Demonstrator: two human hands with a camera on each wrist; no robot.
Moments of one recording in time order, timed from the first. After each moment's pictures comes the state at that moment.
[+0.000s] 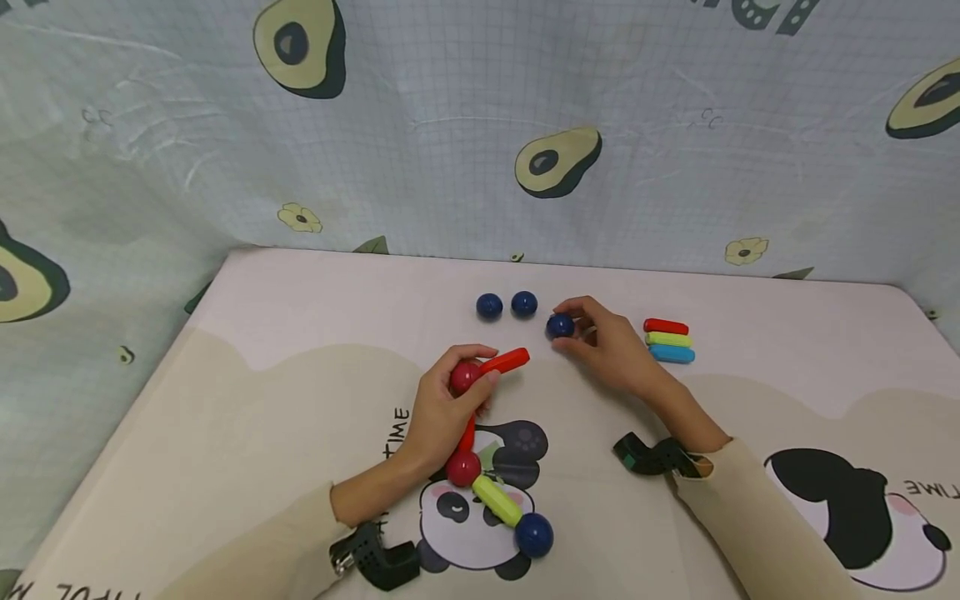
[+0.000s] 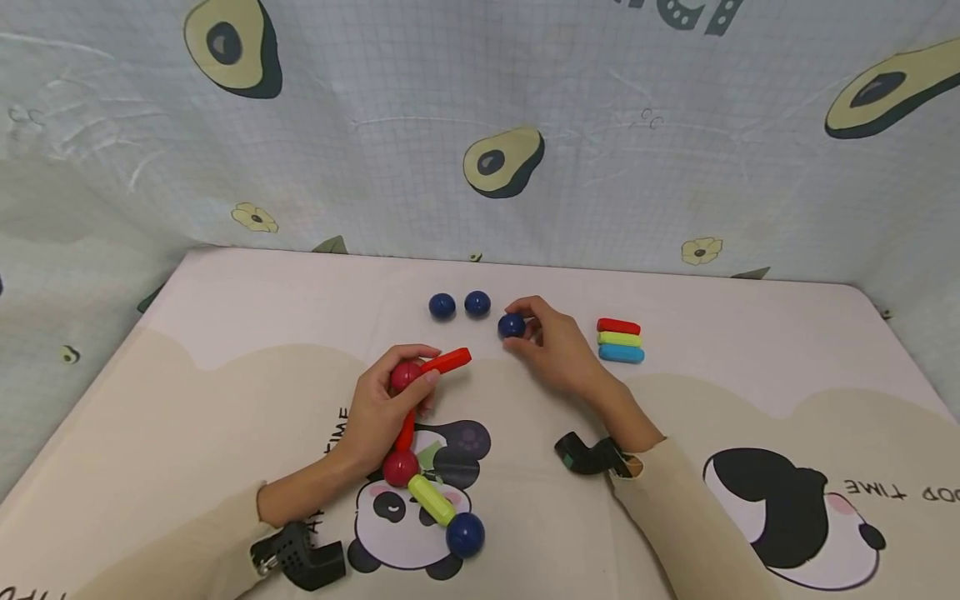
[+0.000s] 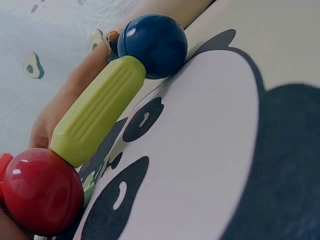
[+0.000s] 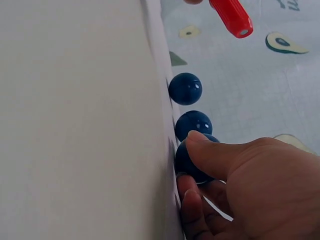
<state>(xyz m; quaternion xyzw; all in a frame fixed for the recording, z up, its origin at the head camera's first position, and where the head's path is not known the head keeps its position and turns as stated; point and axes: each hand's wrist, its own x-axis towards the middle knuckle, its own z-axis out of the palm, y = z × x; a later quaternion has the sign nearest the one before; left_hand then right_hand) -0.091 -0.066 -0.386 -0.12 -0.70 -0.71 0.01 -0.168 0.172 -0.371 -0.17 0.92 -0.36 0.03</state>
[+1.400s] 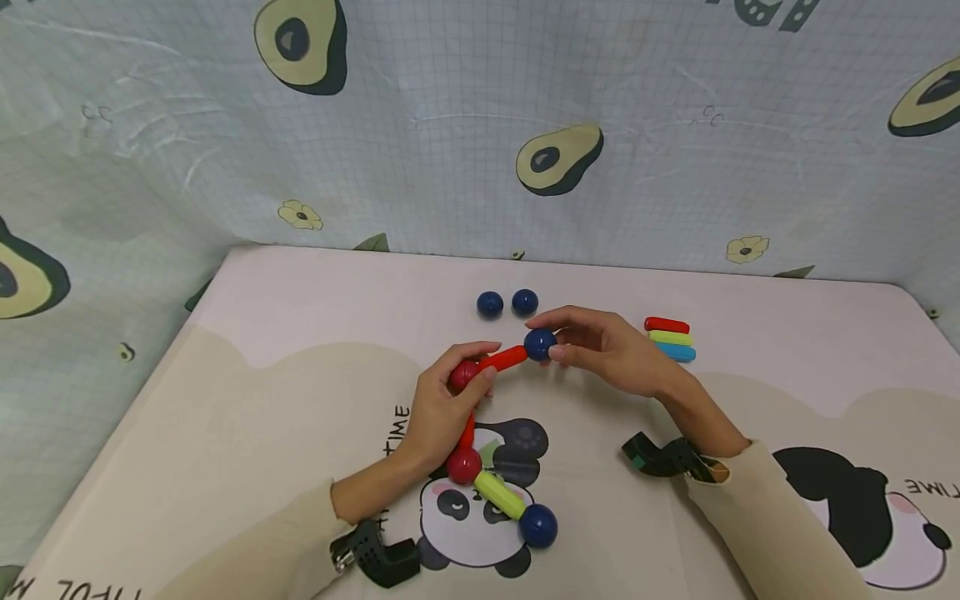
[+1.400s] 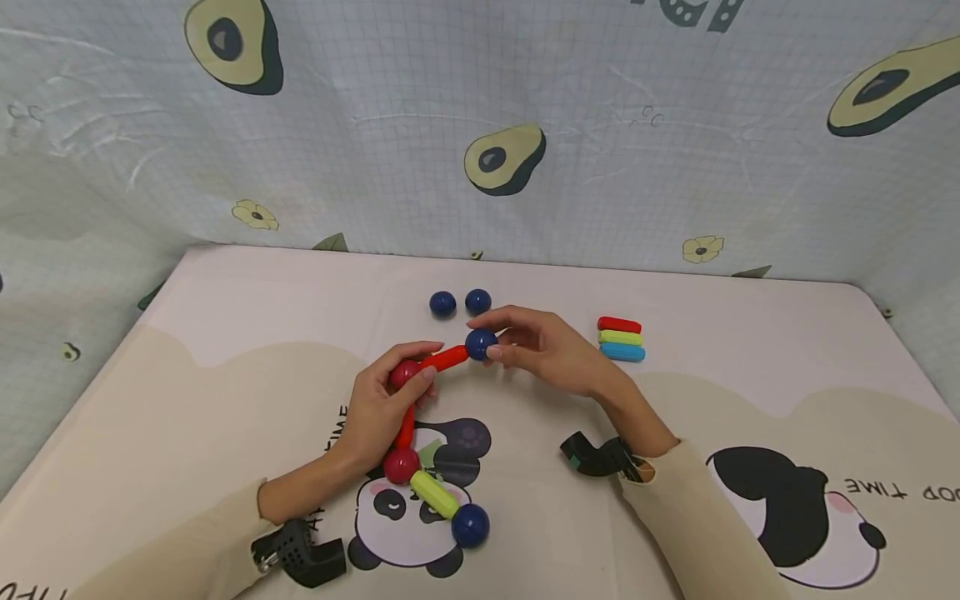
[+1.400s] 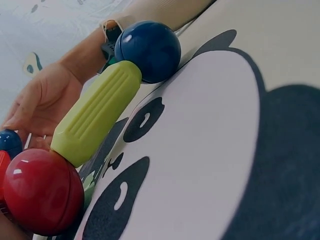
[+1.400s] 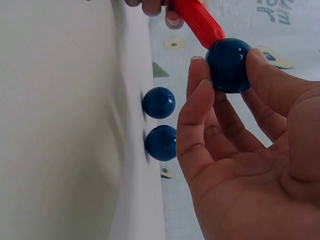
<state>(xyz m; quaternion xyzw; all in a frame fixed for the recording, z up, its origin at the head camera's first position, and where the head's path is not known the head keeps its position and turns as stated) -0.093 -0.068 -0.387 -0.14 -0.71 -0.69 0.04 -0.156 0.173 -0.342 -0.31 0.78 -0.52 0.17</state>
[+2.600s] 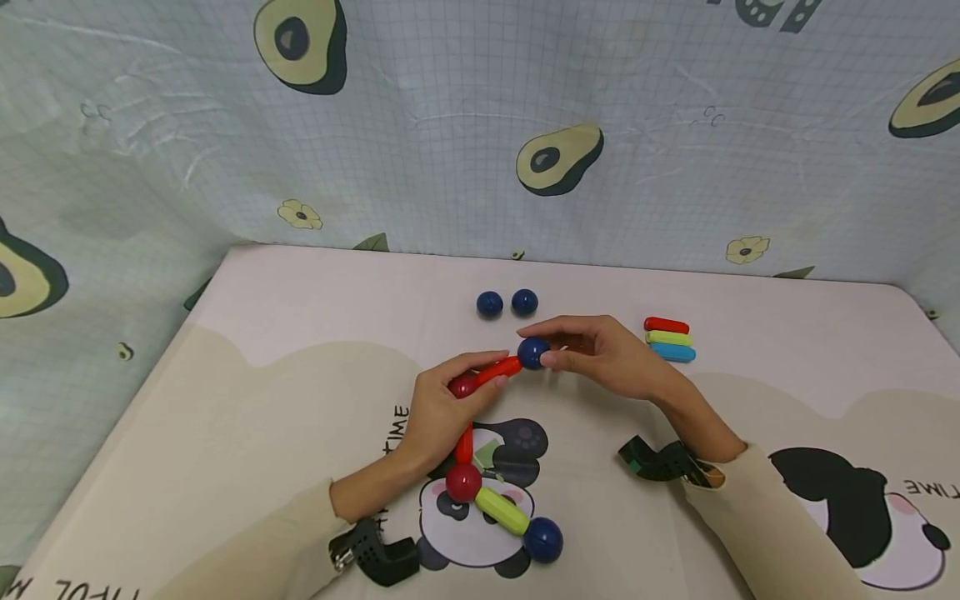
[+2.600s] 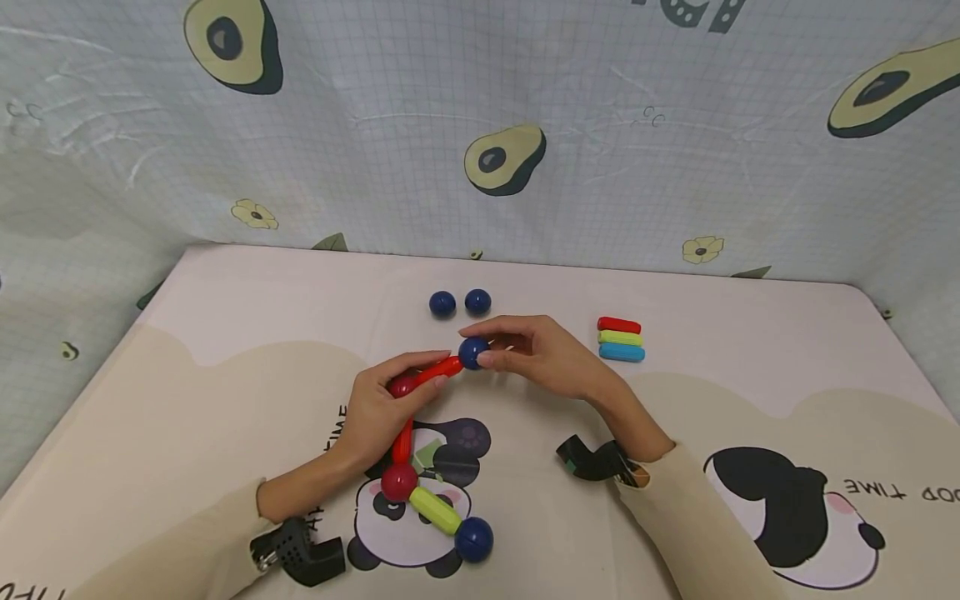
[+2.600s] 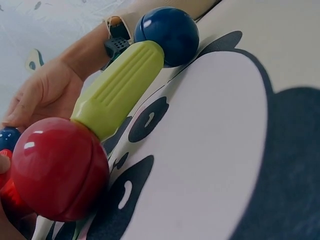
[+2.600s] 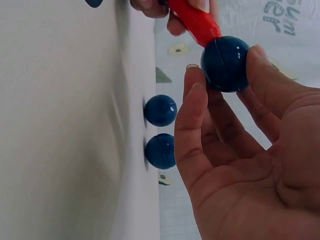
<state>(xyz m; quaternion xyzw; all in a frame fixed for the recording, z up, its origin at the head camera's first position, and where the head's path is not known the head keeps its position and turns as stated) -0.093 -0.069 -0.388 -0.16 -0.74 -0.65 0.04 -0.153 0.165 -0.340 -0.31 0.79 -0.50 0.17</state>
